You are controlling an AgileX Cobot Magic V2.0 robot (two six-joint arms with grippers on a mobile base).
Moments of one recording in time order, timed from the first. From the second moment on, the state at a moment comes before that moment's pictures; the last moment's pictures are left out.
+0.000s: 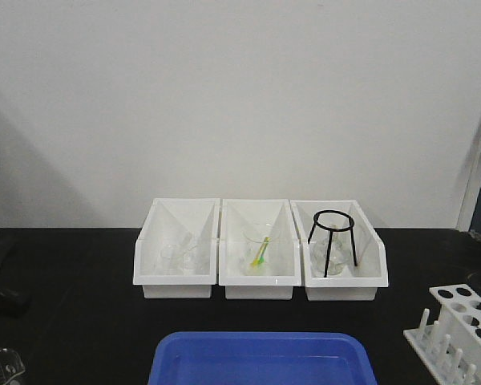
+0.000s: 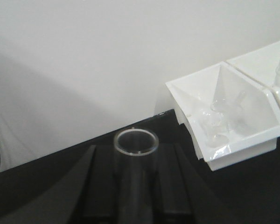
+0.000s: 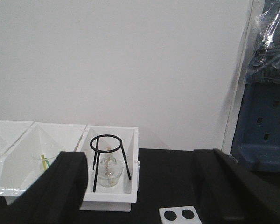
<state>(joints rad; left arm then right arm) -0.13 1.18 -0.72 -0.09 -0.21 0.32 0.00 0.82 -0.75 -0.17 0.06 0.12</state>
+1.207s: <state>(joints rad) -0.76 1.20 -0.93 -0.09 -0.12 0.02 0.76 1.22 -0.75 -0.16 -0.28 0.12</state>
